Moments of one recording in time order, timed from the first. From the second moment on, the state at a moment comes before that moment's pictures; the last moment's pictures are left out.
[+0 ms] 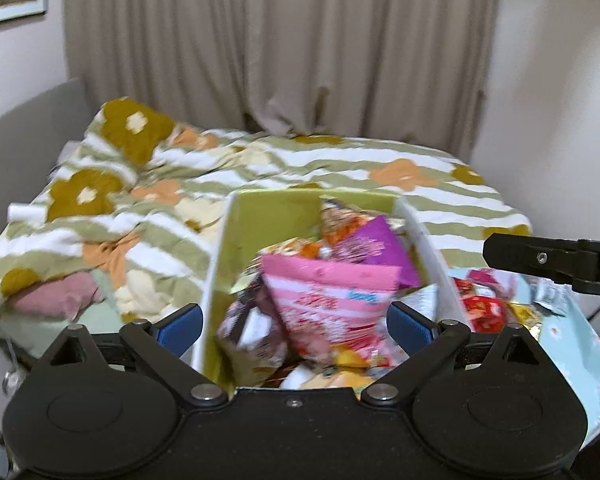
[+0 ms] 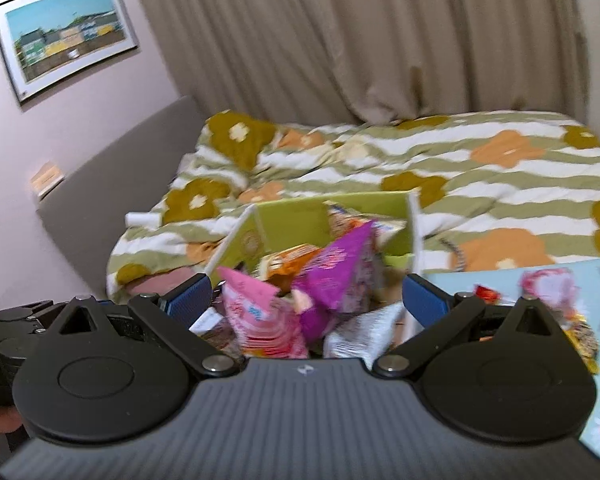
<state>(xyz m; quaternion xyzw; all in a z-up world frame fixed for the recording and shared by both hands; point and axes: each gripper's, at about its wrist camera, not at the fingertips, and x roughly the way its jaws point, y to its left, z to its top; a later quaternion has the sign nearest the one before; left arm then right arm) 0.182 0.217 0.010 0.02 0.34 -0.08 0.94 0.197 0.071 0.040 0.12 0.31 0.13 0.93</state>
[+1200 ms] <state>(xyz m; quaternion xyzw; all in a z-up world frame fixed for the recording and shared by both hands) 0.217 -0.096 -0.059 0.13 0.37 -0.20 0.90 0.192 -0.262 -0.021 0.16 0.38 -0.04 0.91</state>
